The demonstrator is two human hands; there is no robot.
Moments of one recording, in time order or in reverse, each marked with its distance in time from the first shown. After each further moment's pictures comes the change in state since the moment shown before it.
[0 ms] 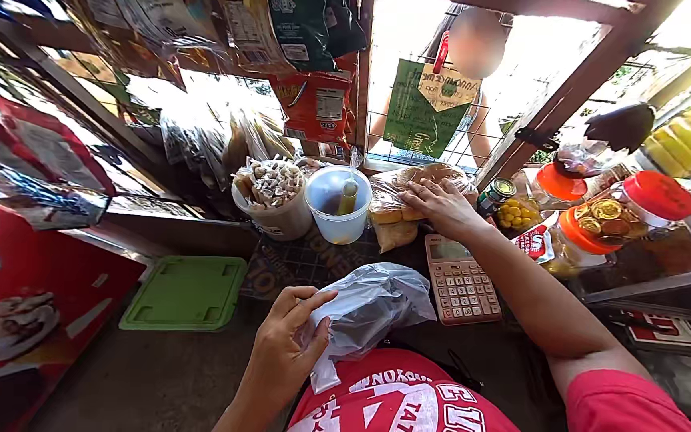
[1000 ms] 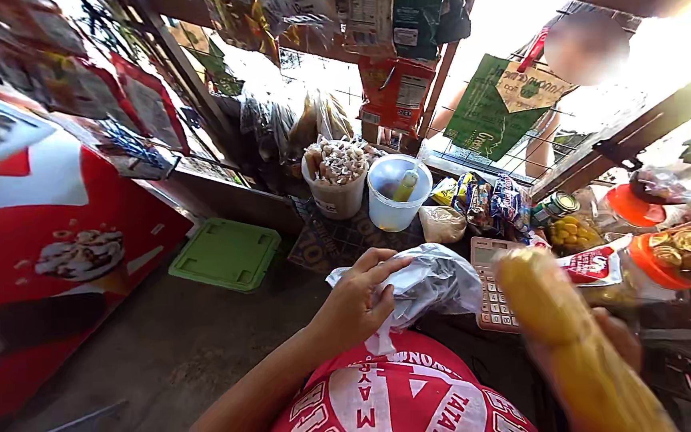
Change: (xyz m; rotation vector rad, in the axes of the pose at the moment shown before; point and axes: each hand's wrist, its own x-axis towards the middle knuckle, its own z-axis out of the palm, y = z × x) left_hand 0.028 0.012 -0.002 -0.129 -0.185 0.041; right_hand -0.200 -0.088 -0.028 2.152 0.380 0.019
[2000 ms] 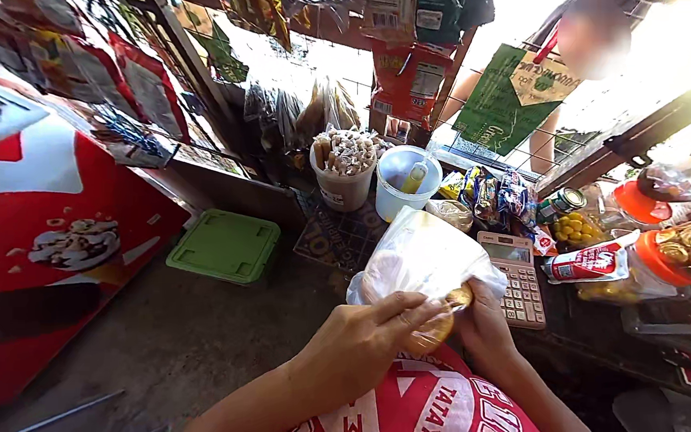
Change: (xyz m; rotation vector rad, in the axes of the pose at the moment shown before) left_hand -0.034 0.037 -0.015 0.286 -0.098 0.293; right_hand 0.062 0.100 0.093 0.201 0.711 0.215
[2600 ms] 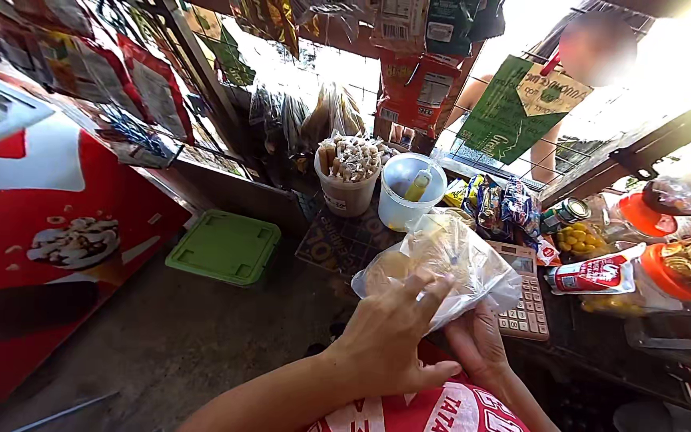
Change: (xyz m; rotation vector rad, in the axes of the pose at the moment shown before) left_hand 0.026 -0.005 0.031 0.160 -0.130 -0.149; right_hand 0.006 0.017 -0.020 0.303 -0.124 0.077
